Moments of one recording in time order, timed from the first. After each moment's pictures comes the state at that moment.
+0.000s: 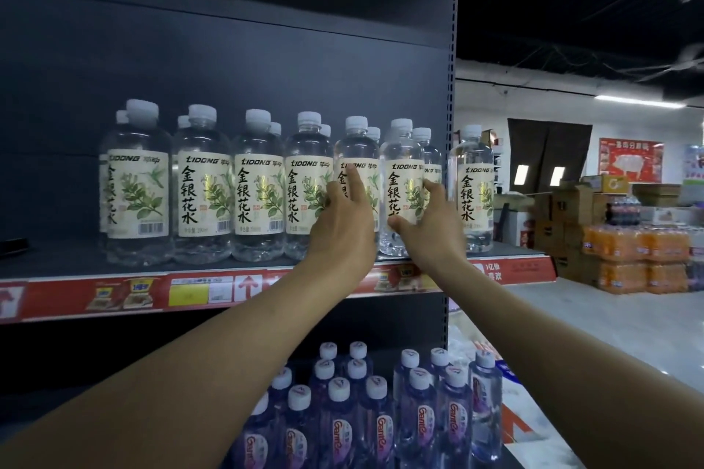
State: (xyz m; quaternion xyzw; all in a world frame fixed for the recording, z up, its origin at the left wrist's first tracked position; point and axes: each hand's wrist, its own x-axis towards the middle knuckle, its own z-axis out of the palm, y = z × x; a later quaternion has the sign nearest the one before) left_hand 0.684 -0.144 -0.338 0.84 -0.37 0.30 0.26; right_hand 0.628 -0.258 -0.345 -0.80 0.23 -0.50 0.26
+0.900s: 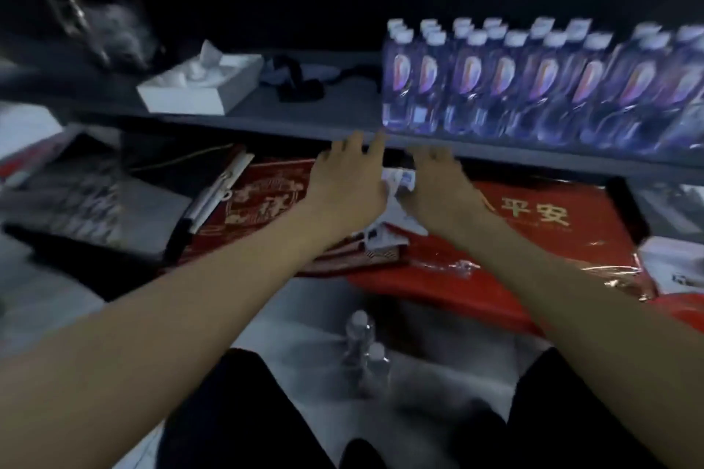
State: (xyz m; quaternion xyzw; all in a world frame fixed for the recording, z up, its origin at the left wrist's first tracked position) left_hand 0.531 0.164 -0.635 0.97 -0.21 0.12 0.05; right_hand 0.518 0.021 -0.661 -0.97 0.03 -0.10 0.21
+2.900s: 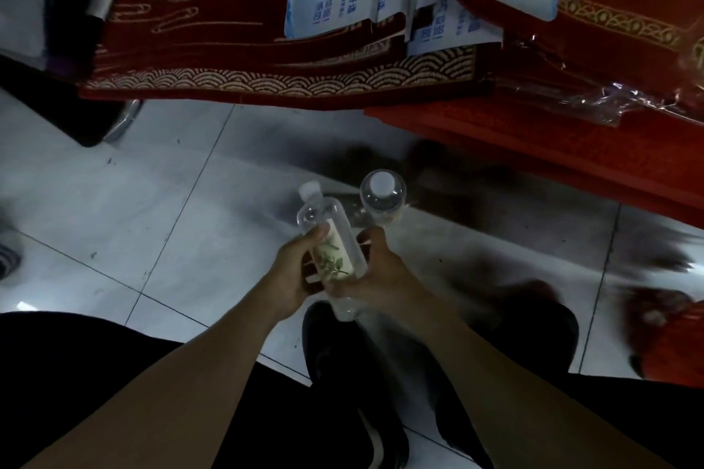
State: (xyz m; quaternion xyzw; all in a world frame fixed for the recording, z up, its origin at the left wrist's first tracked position) left_hand 0.487 0.273 -1.055 0.54 0.36 -0.32 0.69; right_hand 0.467 0.106 -1.049 -0.69 0.11 0.37 0.61
